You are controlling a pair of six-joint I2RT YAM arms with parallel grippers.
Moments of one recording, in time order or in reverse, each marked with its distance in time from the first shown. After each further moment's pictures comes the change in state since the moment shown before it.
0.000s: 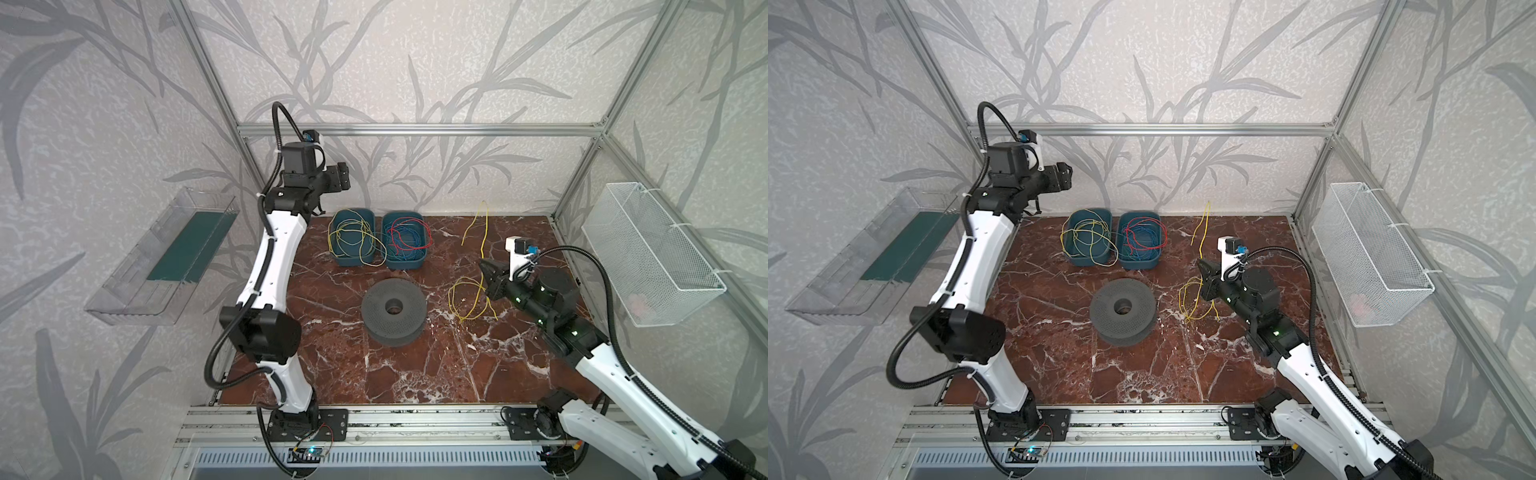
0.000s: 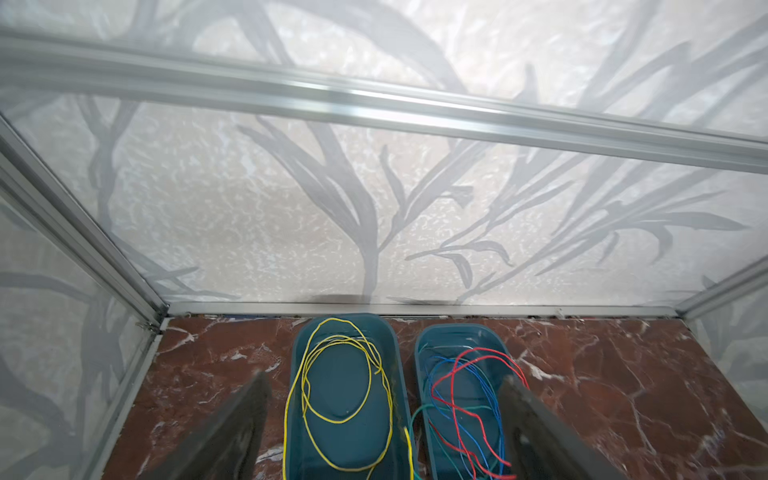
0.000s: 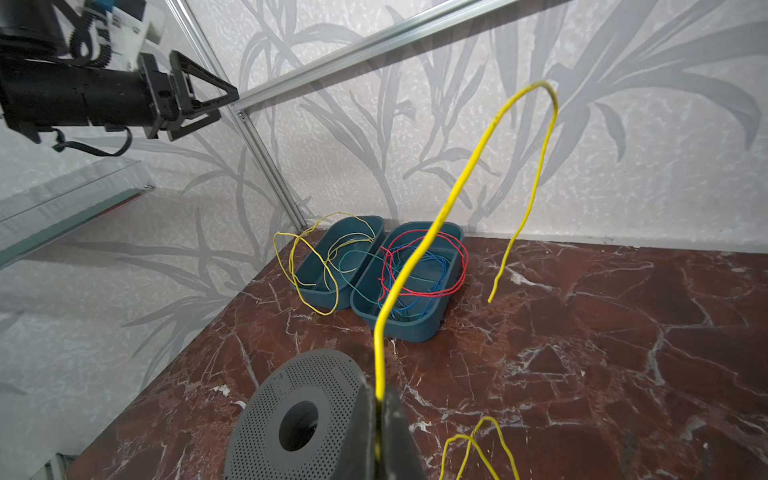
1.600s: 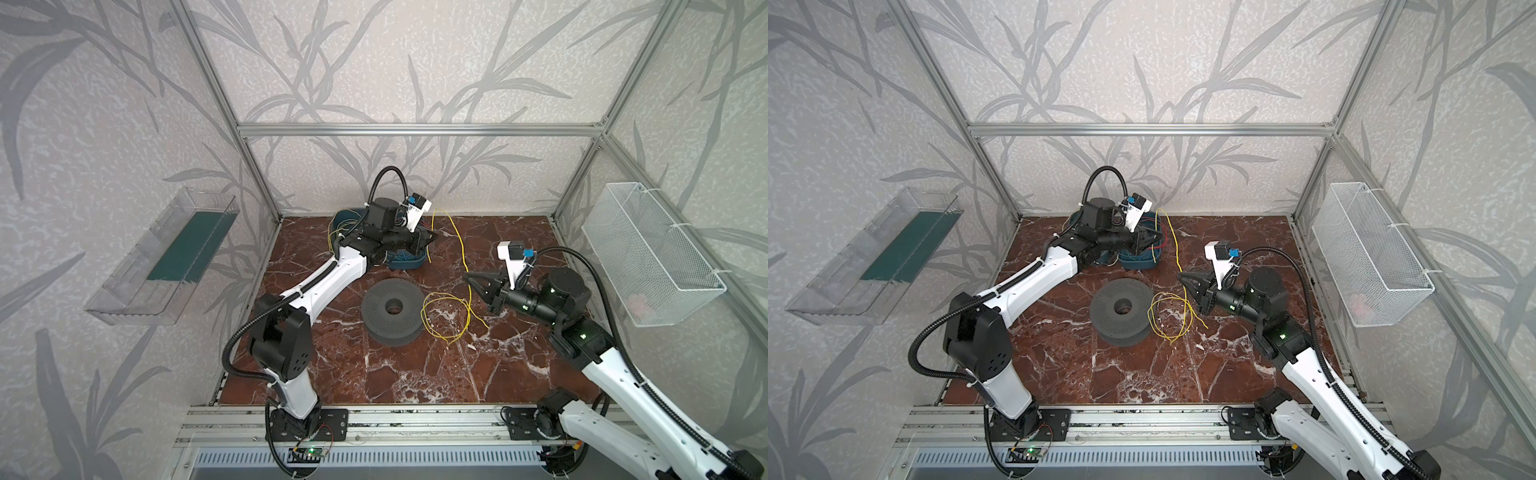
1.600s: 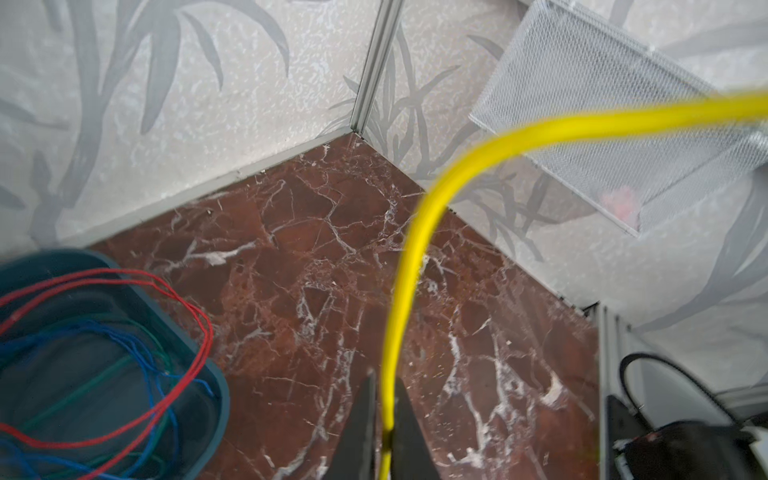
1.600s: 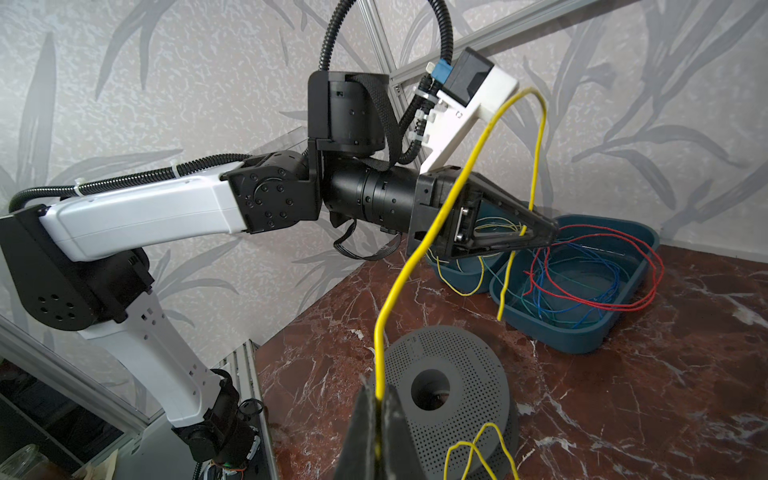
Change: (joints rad) left arm -0.389 0.031 -0.492 0.411 0.504 0.032; right arm 0.008 -0.046 0.023 -0.004 -0.406 0.061
